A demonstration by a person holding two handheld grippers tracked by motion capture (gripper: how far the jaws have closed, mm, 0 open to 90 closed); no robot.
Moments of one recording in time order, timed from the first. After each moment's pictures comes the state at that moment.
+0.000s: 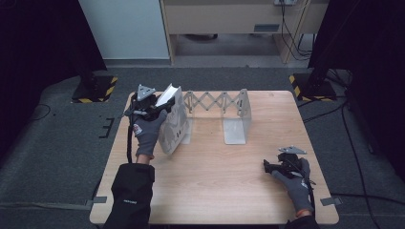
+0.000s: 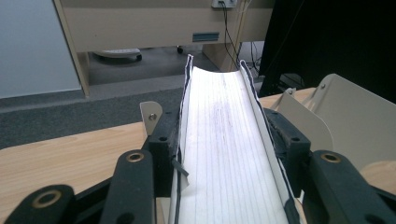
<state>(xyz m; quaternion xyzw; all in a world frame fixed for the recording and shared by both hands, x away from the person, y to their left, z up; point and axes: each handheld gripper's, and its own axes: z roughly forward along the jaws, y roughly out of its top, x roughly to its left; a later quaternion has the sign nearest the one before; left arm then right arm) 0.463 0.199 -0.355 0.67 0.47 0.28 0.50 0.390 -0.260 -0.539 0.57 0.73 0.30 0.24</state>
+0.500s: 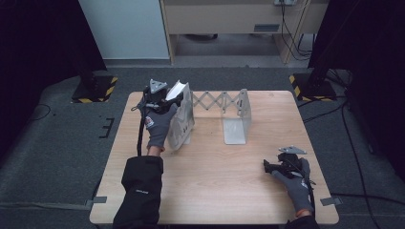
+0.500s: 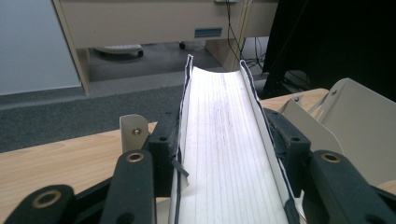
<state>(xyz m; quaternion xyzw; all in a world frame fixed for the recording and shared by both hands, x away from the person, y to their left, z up) 0.493 0.173 -0.361 0.68 0.48 0.28 0.48 0.390 -0.260 -0.539 0.57 0.73 0.30 0.24</state>
